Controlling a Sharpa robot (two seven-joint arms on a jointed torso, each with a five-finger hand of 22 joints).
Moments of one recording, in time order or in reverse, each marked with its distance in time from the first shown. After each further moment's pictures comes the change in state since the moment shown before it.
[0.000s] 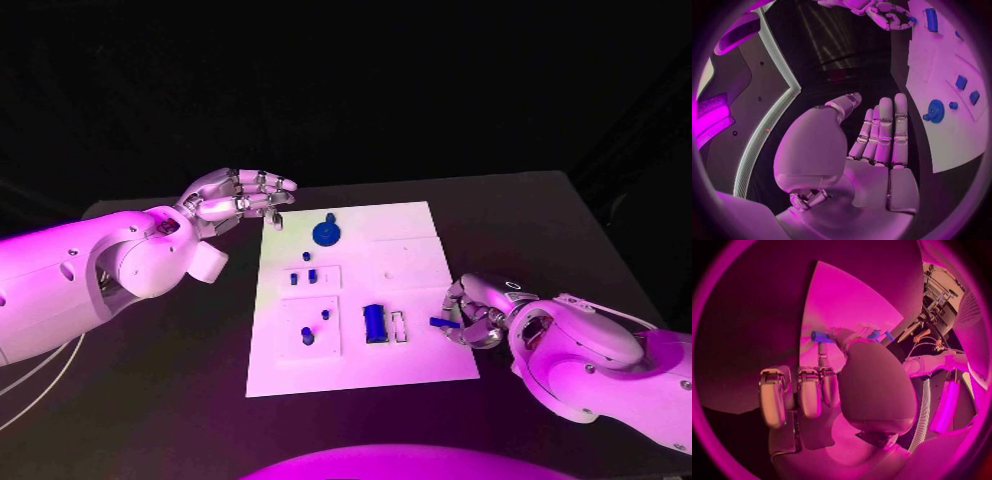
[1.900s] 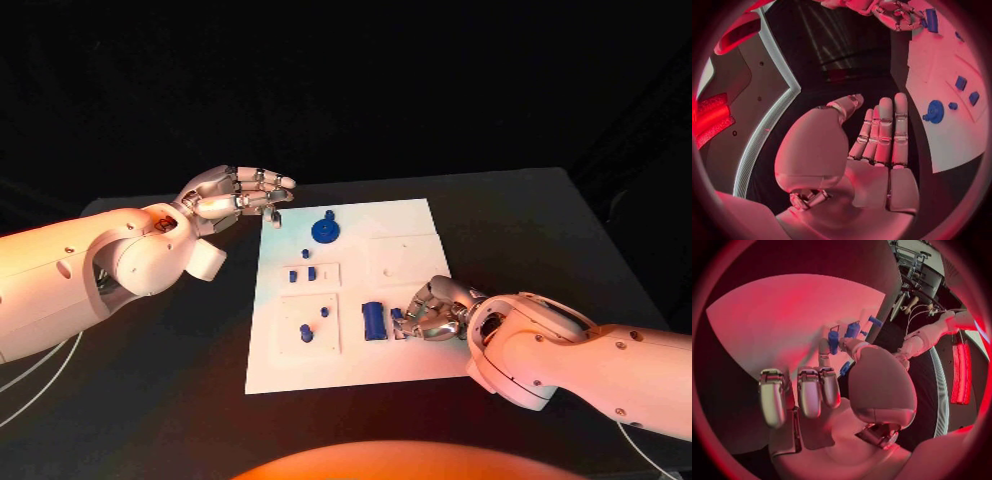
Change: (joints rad) left arm 0.000 -0.004 0.000 0.004 0.000 0.001 -0.003; left_hand 0.016 0.016 0.011 -0.006 0.004 0.000 0.000 0.005 -0.002 0.000 0.000 0.004 -0.002 0.000 0.000 0.000 0.000 0.000 0.011 -0.003 -0.004 -0.002; right arm -0.003 0.155 0.000 -0.067 0.329 -0.074 0.007; right_hand -0.224 0.018 0.005 0.070 -0.013 -0.011 0.001 0.028 0.049 0.000 0.000 0.008 0.000 0.000 0.000 0.000 0.000 0.000 0.000 0.000 0.000 -0.001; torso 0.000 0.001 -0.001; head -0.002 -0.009
